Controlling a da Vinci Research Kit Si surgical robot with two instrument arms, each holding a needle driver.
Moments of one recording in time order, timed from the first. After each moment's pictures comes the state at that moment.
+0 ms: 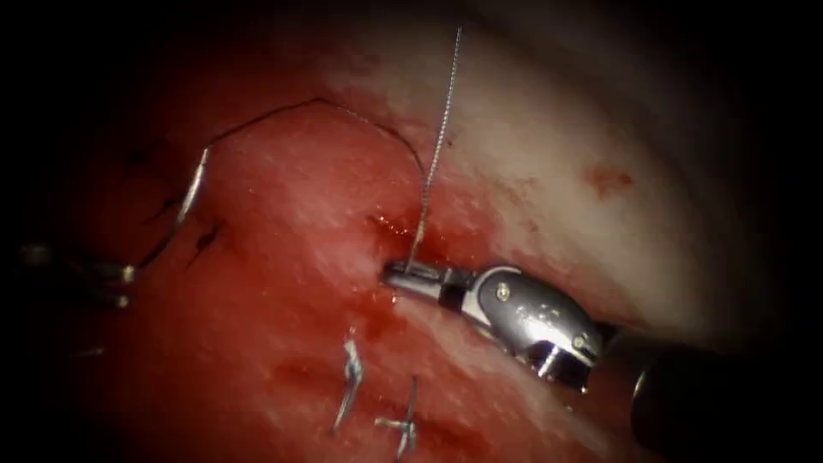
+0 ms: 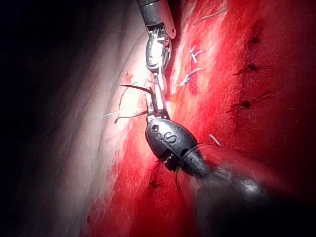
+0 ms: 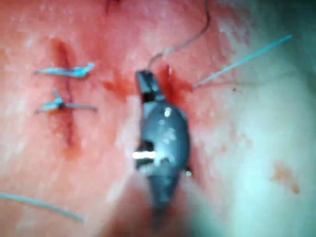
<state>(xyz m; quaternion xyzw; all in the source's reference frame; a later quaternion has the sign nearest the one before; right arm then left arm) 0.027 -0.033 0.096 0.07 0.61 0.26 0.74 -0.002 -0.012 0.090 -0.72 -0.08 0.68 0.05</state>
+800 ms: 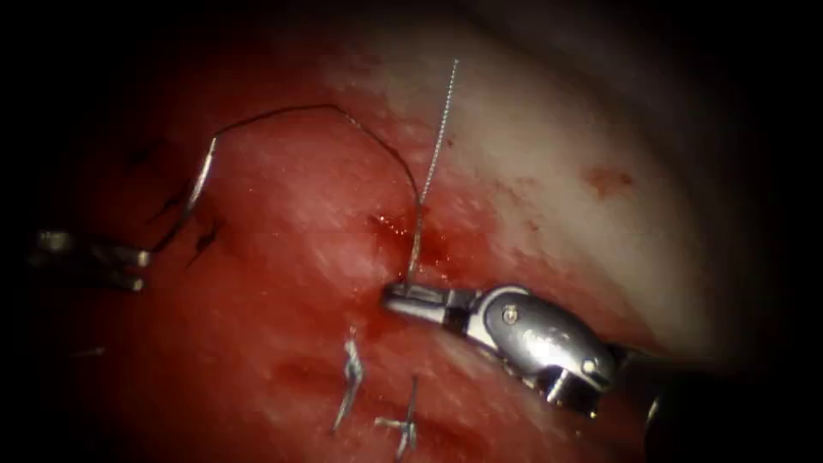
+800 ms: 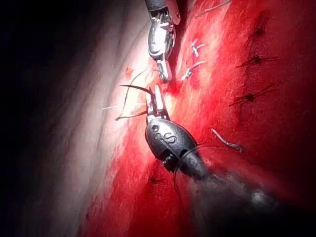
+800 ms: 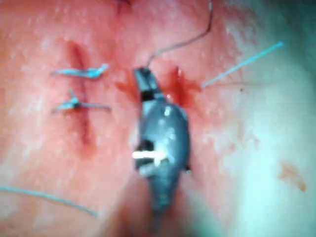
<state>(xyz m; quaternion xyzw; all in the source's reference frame) 0.028 -0.034 0.094 0.08 0.62 0.24 0.74 -0.001 -0.012 0.092 -0.72 -0.07 0.69 0.05</state>
